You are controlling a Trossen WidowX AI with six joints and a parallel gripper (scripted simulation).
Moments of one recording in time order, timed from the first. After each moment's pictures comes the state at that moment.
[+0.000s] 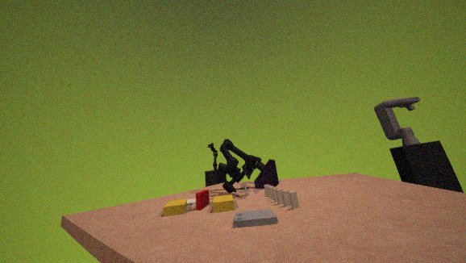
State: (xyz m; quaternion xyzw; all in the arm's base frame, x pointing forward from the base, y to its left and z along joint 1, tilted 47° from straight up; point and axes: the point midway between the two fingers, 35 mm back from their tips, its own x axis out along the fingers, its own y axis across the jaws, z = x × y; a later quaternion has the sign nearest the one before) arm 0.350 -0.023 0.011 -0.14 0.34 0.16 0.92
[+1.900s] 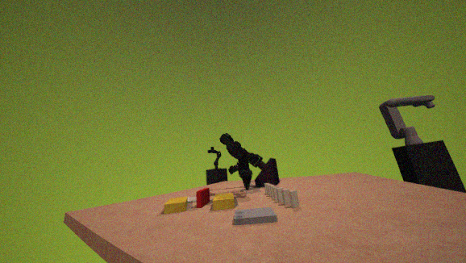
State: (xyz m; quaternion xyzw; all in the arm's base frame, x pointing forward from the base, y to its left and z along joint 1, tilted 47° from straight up) arm 0.307 -0.034 -0.004 0.08 0.41 -0.53 0.74
